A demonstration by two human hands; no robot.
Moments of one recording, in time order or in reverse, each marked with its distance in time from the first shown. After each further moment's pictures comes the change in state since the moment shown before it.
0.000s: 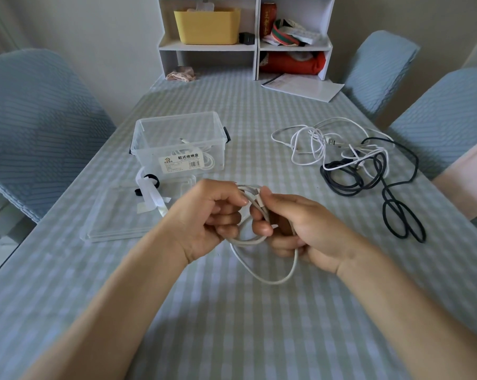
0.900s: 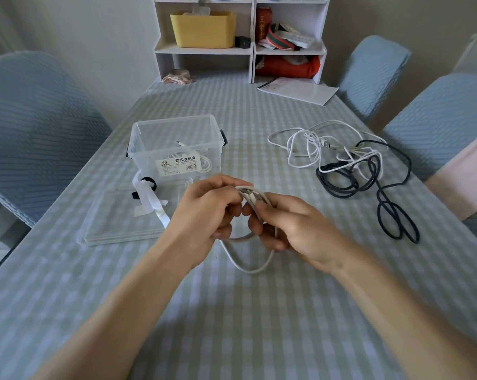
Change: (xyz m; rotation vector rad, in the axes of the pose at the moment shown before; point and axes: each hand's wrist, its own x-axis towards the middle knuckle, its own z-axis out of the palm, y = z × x) left_hand 0.005 -0.008 0.005 0.171 0.189 0.167; right_hand 0.003 0.009 -0.001 -0.218 0.131 -0.175
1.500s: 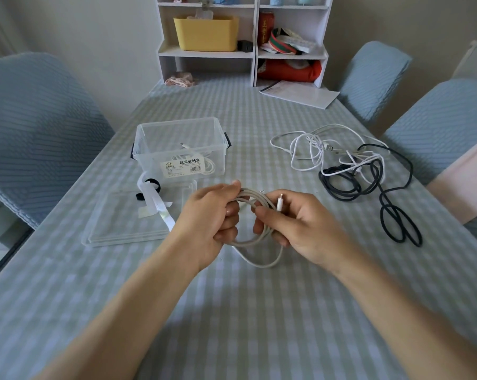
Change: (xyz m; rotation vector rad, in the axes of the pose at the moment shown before) left_hand 0.004 -0.003 0.000 -0.212 0.064 -0.129; right_hand 0.003 0.006 -0.004 -0.190 0.122 -0.182
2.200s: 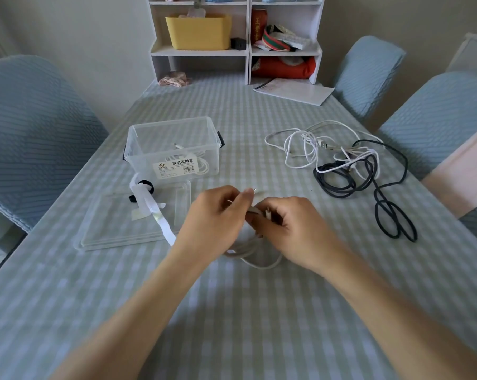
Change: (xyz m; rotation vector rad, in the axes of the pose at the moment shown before) left_hand -0.002 -0.010 0.008 0.671 0.055 0.313; right_hand -0.001 0.006 0.002 -0.530 0.091 -0.119
